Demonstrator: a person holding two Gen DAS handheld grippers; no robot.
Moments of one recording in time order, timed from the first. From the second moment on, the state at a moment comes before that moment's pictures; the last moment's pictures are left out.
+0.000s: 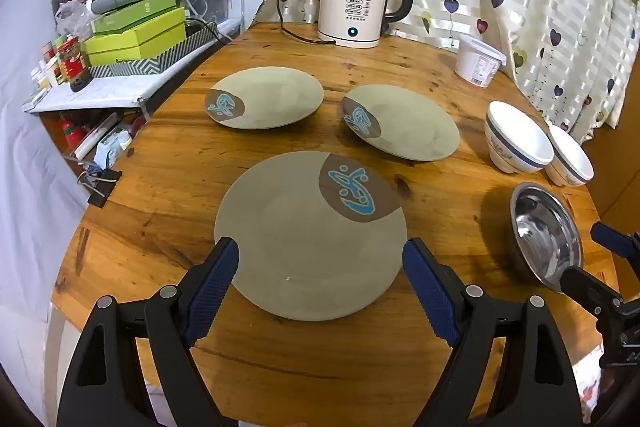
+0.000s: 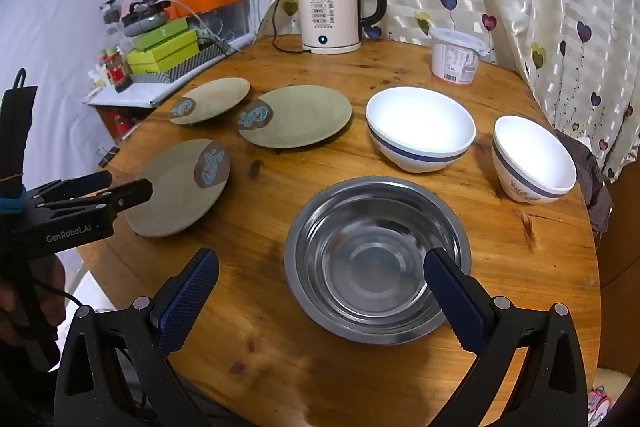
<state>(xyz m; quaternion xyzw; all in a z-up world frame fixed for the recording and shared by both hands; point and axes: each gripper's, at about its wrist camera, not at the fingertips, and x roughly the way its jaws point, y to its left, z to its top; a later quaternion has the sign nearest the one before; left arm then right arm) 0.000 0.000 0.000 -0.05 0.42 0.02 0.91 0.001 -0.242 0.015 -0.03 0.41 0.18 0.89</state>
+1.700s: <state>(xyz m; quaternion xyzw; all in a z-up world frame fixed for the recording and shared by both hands) -0.004 0.002 0.000 -0.06 0.44 0.02 0.90 0.001 -0.235 0.017 -0.03 0.40 0.19 0.89</state>
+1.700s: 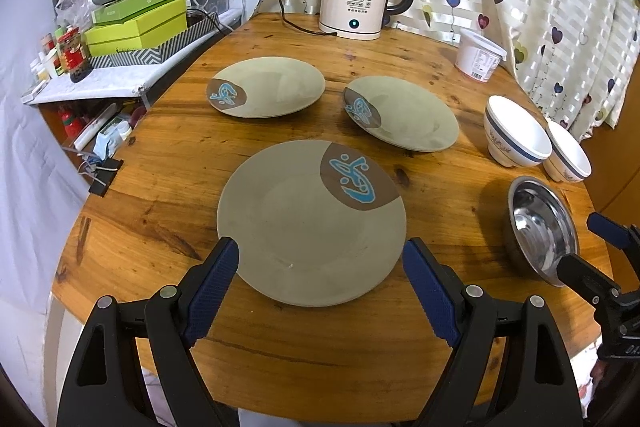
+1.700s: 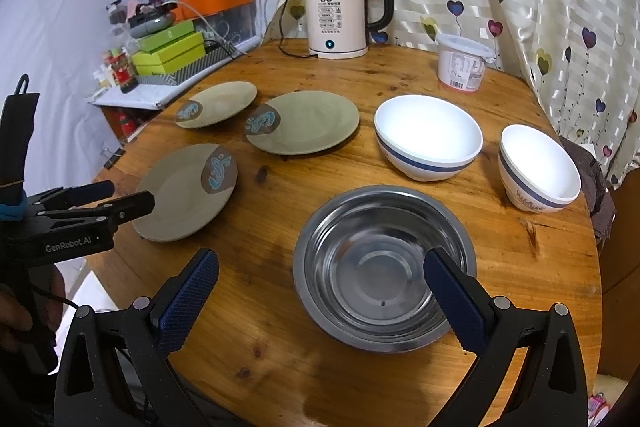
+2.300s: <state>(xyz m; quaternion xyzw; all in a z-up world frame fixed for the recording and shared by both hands) -0.004 0.001 -0.004 -0.05 0.44 0.01 0.90 0.001 -0.232 0.017 -0.04 0.41 0.20 0.89</state>
